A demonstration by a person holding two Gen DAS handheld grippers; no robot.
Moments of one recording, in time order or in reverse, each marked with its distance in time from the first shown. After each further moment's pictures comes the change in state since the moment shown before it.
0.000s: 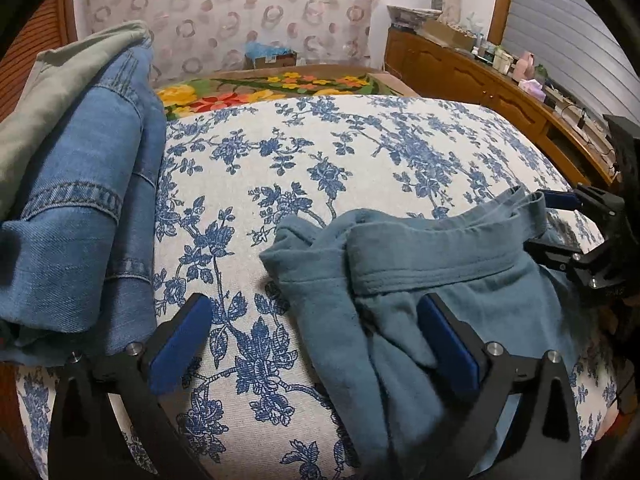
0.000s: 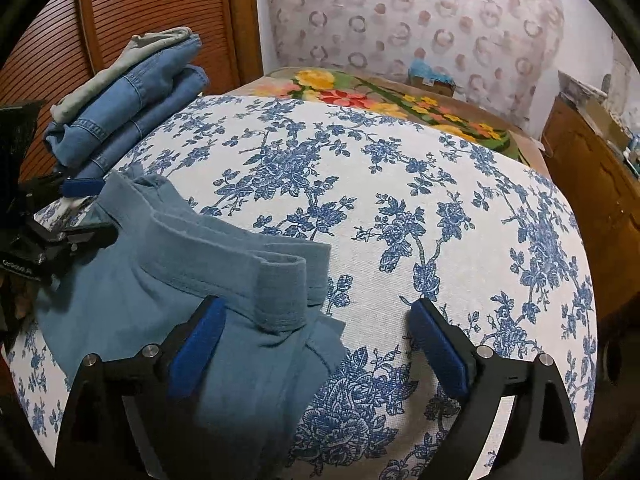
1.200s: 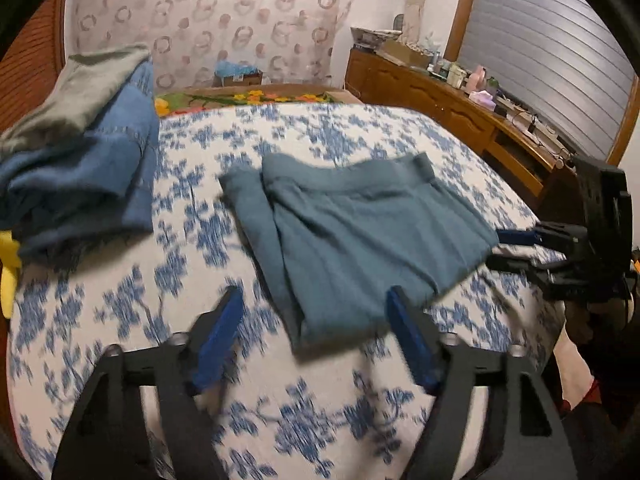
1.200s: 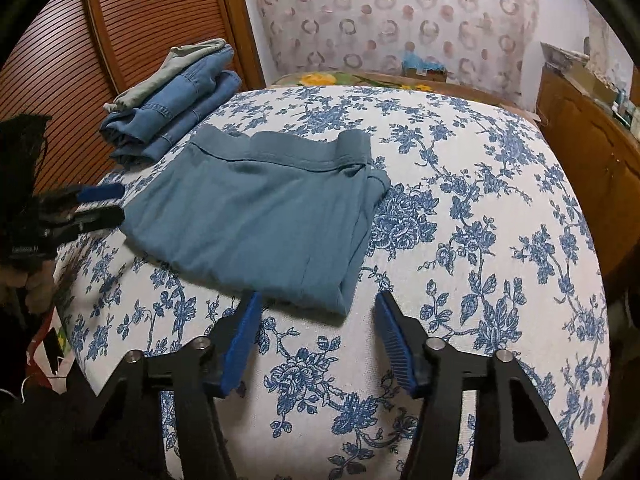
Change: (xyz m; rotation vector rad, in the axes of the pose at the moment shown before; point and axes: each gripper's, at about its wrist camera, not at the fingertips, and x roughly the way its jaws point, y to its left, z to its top) left arm -0.084 -0.028 -0.076 0.012 -0.071 -0.150; right arm -0.091 0.028 -0.093 0.119 -0.039 0.061
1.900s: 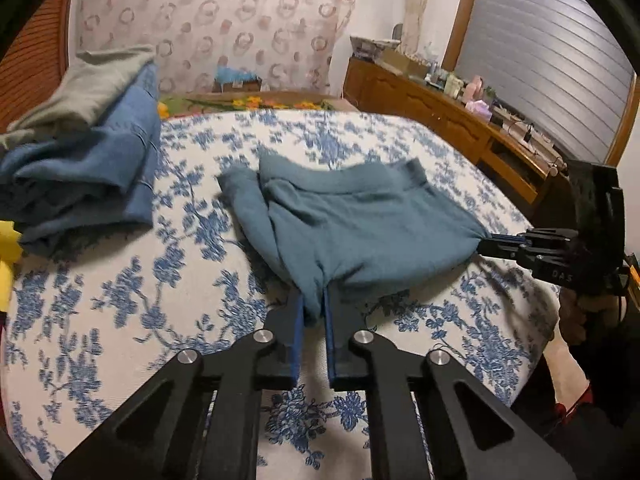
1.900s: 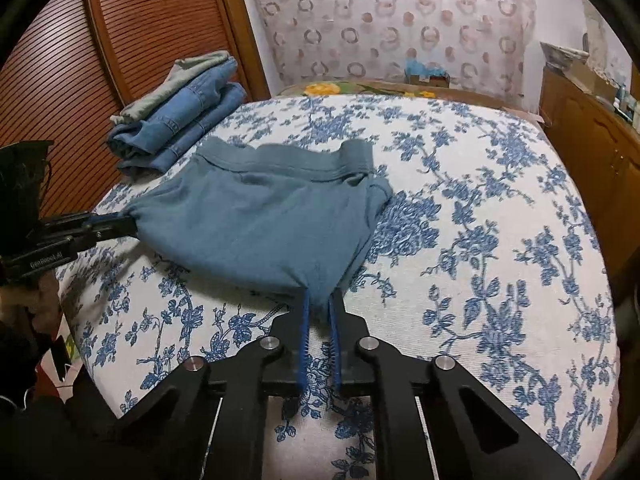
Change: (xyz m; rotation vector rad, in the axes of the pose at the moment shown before) left arm -0.016 -0.001 -0.006 -0.008 -0.052 -0.017; right arm -0.006 -0.005 0.000 0.034 -0.048 0.041
